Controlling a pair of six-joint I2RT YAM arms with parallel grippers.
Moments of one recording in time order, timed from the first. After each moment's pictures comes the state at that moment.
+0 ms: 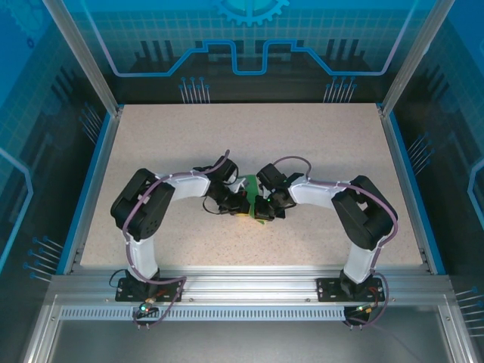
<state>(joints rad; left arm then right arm) -0.53 1.90 1.07 -0.42 0.67 -0.51 0.67 1.80 1.01 -0.51 -0.33 0.74</state>
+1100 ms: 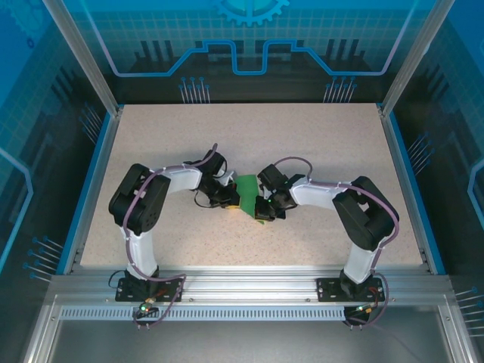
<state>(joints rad) -0.39 1.93 1.09 -0.45 0.63 -0.46 0.66 1.79 0.99 -0.48 -0.34 0.74</state>
